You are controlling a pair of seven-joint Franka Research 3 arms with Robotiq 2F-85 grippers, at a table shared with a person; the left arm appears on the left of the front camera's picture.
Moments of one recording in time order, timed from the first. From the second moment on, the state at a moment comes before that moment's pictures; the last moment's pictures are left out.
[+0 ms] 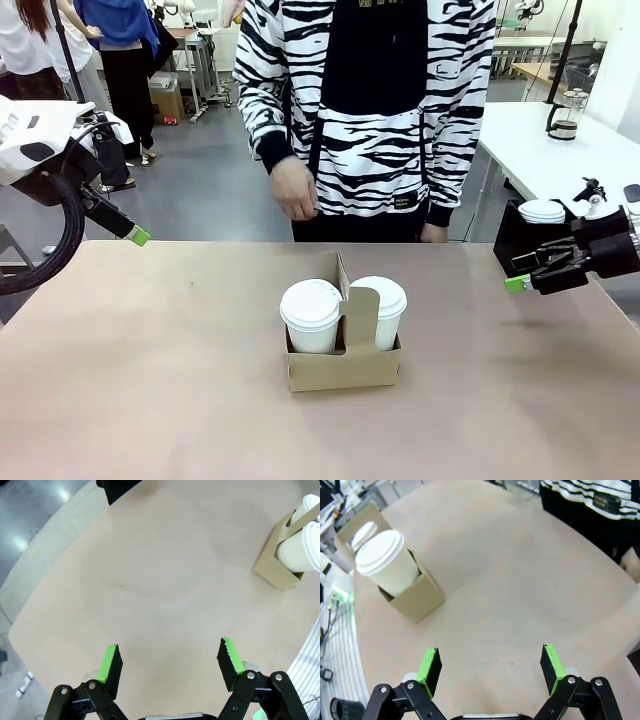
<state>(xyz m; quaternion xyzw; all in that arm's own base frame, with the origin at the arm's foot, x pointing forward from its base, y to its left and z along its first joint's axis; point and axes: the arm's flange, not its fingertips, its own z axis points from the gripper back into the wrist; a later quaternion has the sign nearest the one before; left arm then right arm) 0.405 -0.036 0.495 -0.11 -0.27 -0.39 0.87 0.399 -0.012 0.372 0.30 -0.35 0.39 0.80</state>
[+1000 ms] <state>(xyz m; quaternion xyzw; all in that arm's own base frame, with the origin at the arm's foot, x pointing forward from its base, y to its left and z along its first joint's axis) 0.405 -0.036 0.495 -0.11 -0.27 -0.39 0.87 0.399 -0.012 0.372 0.30 -0.35 0.39 0.80</state>
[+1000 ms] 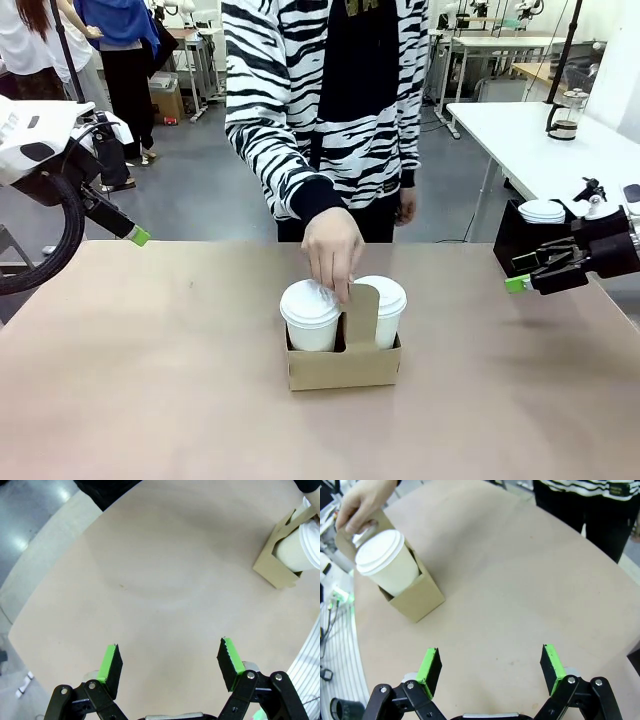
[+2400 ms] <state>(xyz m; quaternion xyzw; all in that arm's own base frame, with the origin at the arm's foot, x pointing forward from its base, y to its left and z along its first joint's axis) 0.405 -0.036 0.495 -0.11 -0.27 -0.39 0.87 0.399 -0.012 0.372 0.30 -0.35 0.39 0.80</state>
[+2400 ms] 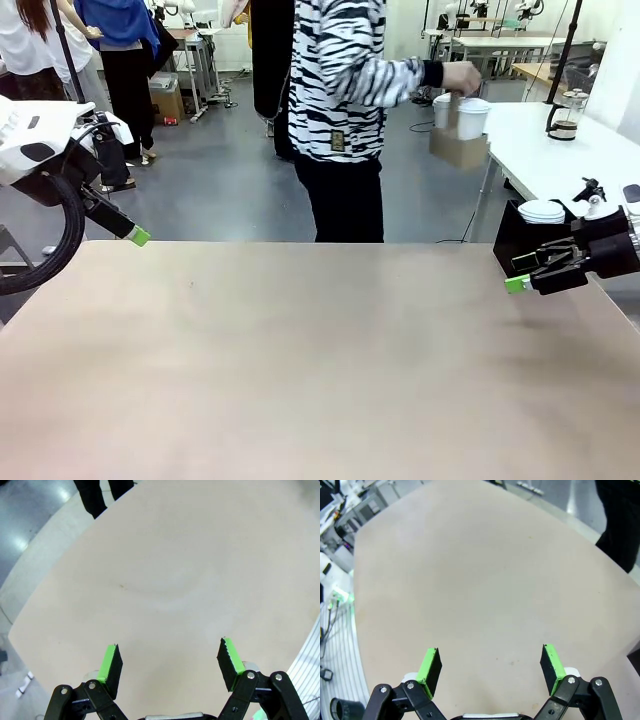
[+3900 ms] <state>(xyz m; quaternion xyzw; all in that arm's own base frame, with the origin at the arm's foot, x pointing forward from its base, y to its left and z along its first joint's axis) 0.405 -0.036 0.495 -0.11 -0.27 -0.39 0.87 0.399 -0.012 0.372 0.30 -0.35 0.39 0.80</state>
